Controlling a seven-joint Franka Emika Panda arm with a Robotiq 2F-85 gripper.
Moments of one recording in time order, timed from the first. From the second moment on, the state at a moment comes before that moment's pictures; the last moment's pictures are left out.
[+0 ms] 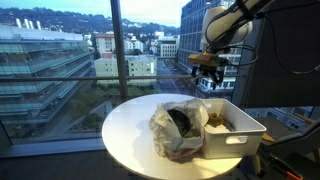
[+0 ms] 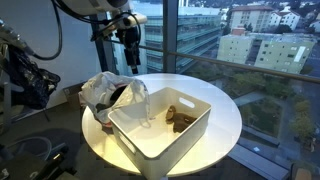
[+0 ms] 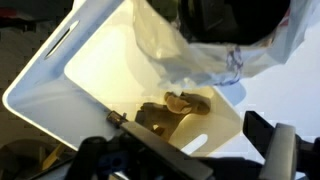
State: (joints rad) arm 0.04 -0.04 0.01 -2.28 -0.17 2.35 1.31
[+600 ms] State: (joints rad) arm -0.07 0.20 -0.09 -2.25 -0.18 2.49 1.30
